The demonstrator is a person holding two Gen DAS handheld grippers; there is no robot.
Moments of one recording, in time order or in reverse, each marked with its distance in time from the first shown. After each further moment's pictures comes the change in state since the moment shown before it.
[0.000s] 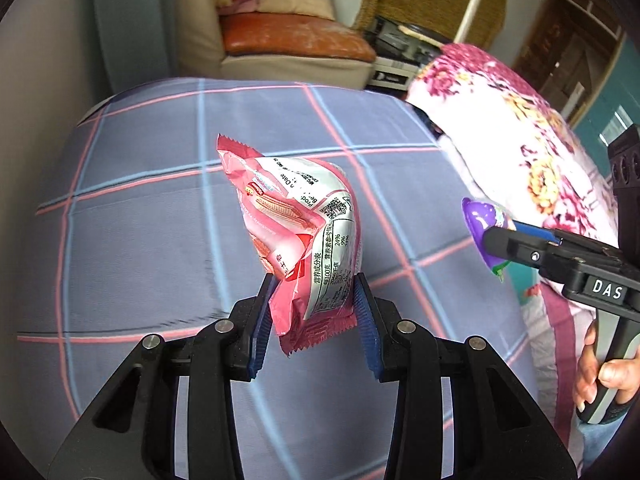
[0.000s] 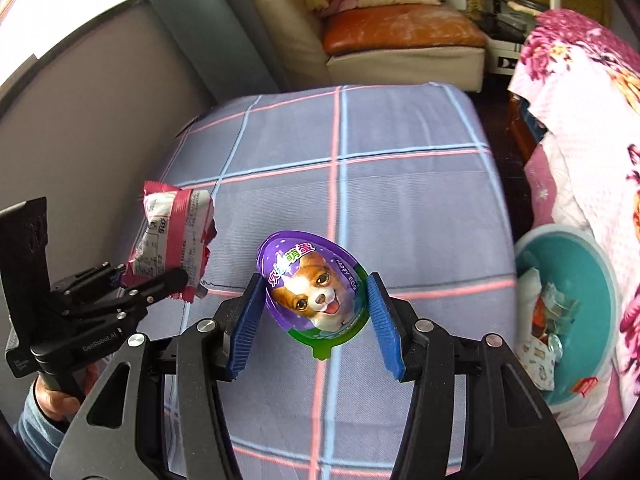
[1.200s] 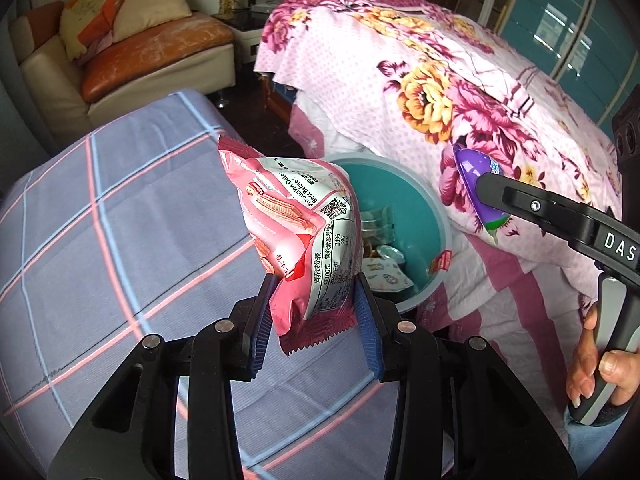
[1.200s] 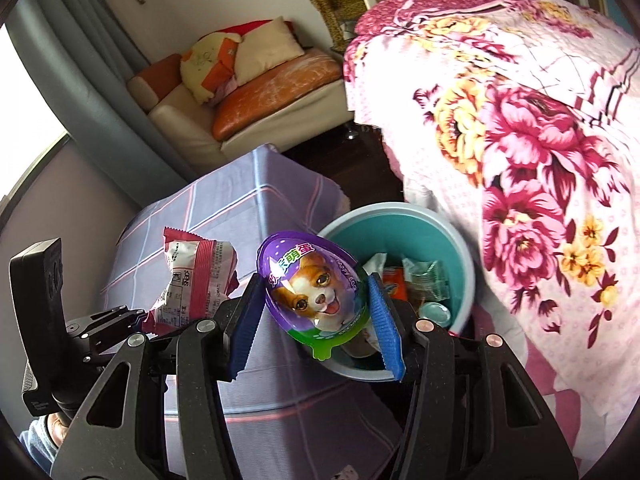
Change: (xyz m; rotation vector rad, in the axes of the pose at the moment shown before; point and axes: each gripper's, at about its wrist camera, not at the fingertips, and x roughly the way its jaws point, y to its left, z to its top) left arm 0.064 -0.252 0.006 0.342 0.103 -0.112; right arm -0.119 -0.202 -0.066 0.330 -0.228 -0.109
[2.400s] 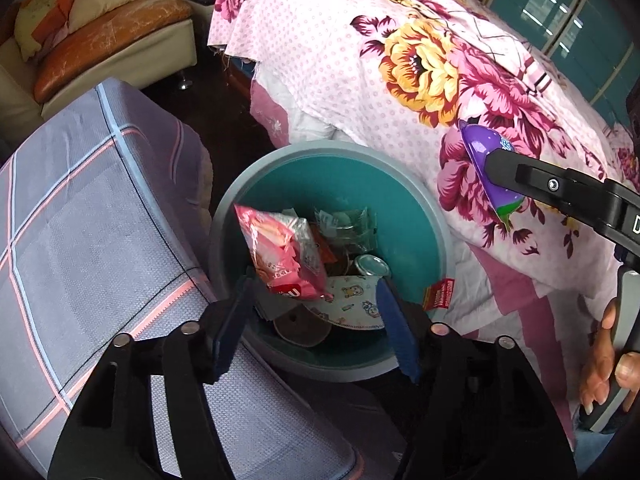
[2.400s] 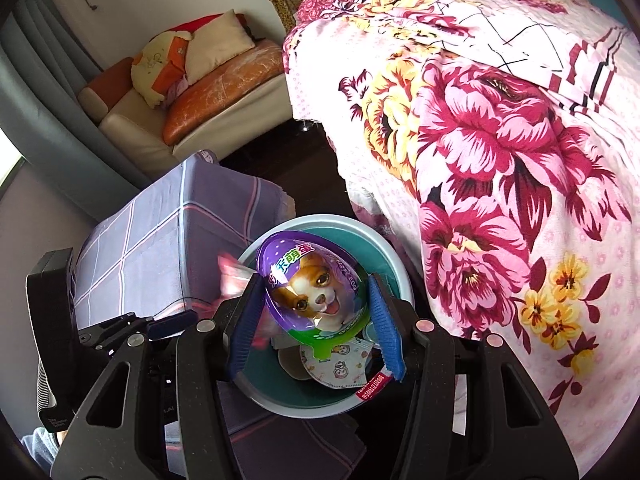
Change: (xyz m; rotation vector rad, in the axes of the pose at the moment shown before) left arm 0.089 -0.026 0.041 0.040 0.095 -0.062; right arm 0.033 -0.059 0.035 0.061 0.046 -0.106
